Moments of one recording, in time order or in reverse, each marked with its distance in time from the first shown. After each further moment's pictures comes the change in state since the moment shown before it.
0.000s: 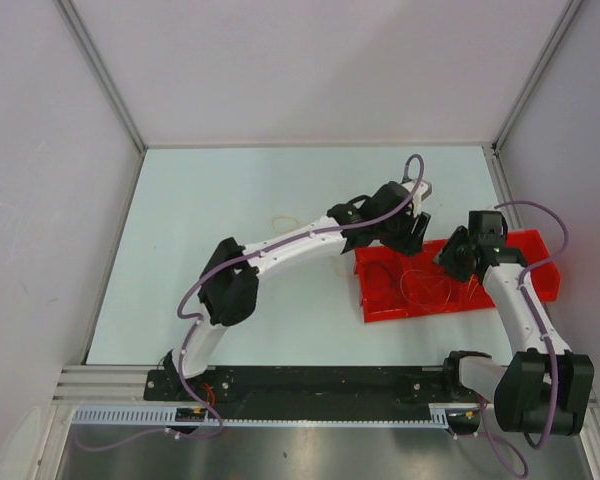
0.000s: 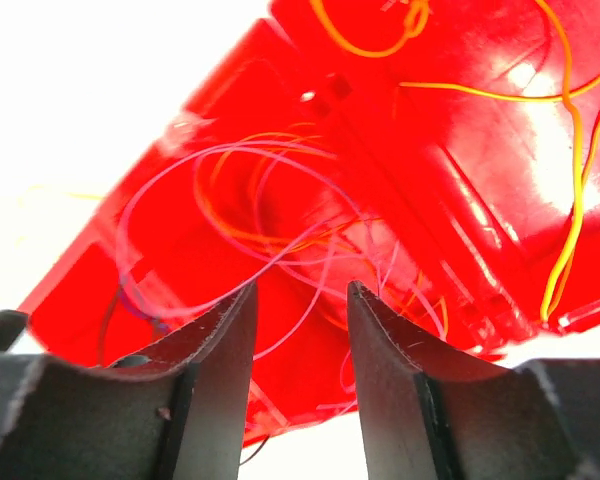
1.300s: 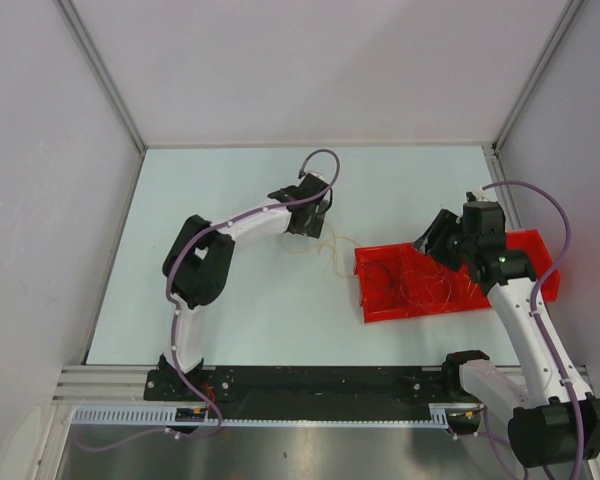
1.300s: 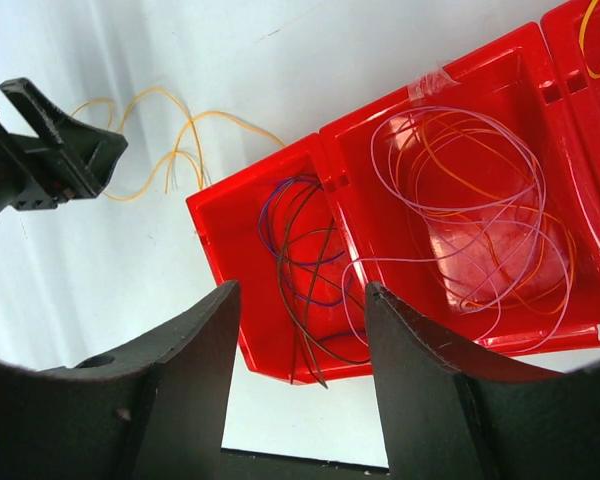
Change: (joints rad) left arm 0.366 -0.147 -0.438 -0.072 -0.447 0.056; right arm 0.185 -0.181 0.145 -0.084 -0.069 -0.016
